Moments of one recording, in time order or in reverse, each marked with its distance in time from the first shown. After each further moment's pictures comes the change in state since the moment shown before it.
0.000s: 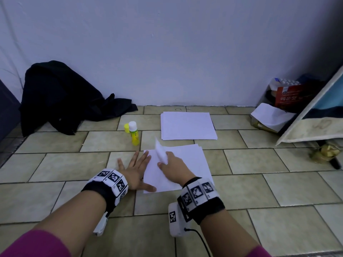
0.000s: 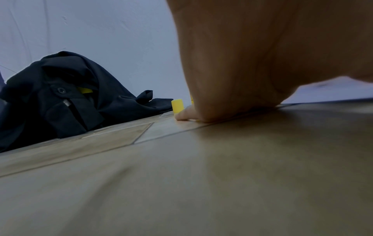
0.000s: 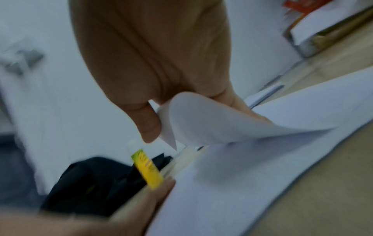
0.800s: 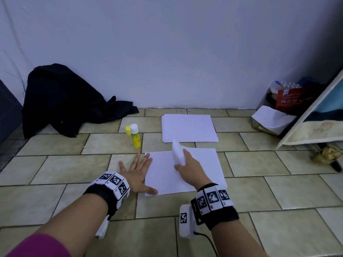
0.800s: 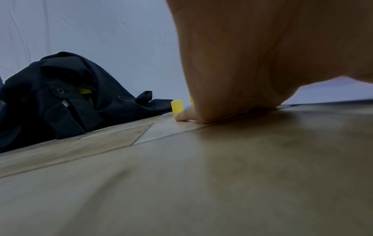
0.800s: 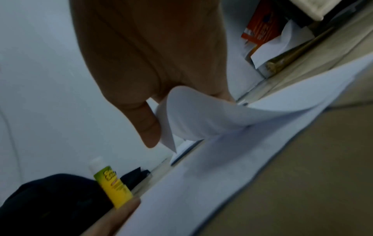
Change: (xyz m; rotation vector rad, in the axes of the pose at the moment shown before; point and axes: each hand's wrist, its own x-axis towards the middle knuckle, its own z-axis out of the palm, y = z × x) left_hand 0.003 0.001 0.001 0.001 -0.013 -0.031; right_hand -0.019 0.017 -0.030 0.097 0.089 0.079
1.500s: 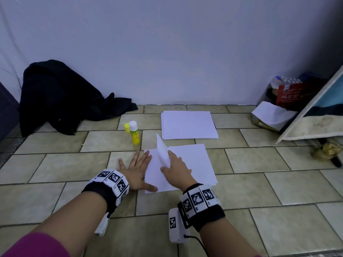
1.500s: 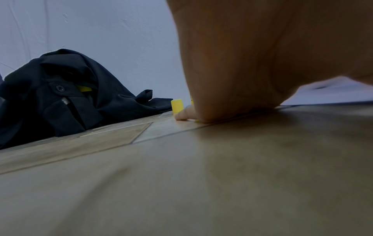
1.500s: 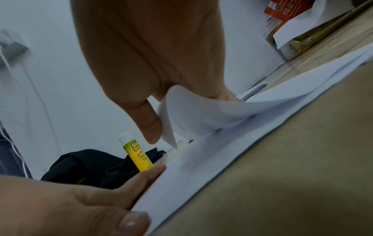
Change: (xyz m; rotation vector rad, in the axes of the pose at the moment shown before) left_hand -0.004 0.001 -0.002 -0.004 -0.013 0.005; right_hand -0.010 -0.025 0.030 -0.145 -0.069 -0.017
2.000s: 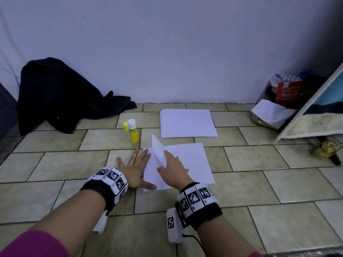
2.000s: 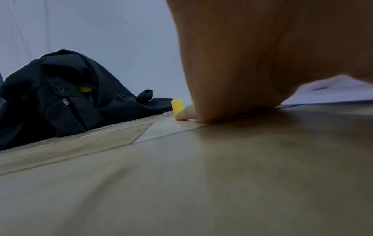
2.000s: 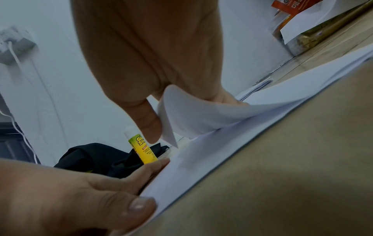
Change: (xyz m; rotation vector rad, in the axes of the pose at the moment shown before) left_hand 0.000 0.001 0.001 0.003 0.003 -0.011; right_hand -0.001 -0.002 0.005 -0.005 -0.026 -0.002
